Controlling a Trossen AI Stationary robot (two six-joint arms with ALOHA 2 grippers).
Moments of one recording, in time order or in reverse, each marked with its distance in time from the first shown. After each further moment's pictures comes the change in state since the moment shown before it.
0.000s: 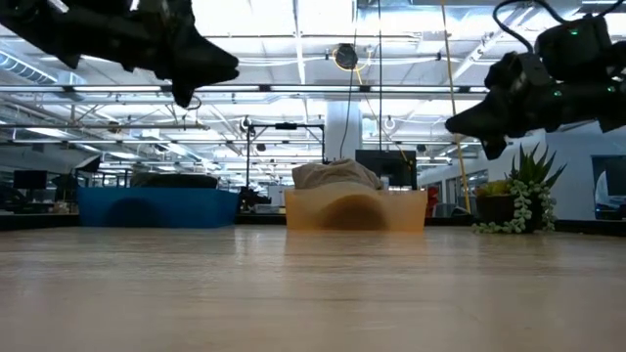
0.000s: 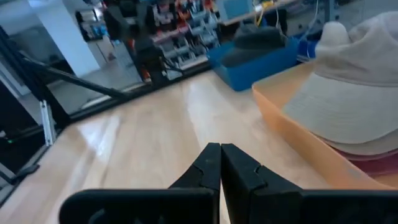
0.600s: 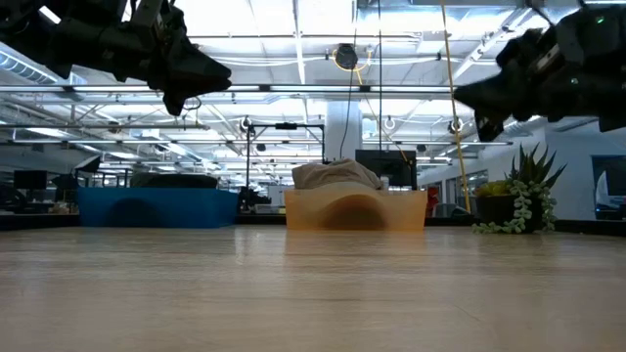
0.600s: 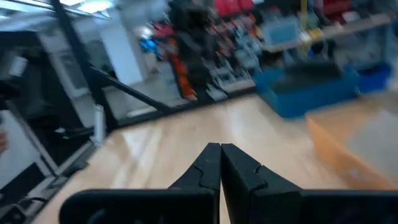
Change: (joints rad) left arm 0.015 -0.060 -0.079 0.028 -0.023 -0.011; right arm 0.130 -0.010 -0.054 0.193 -0.027 -0.011
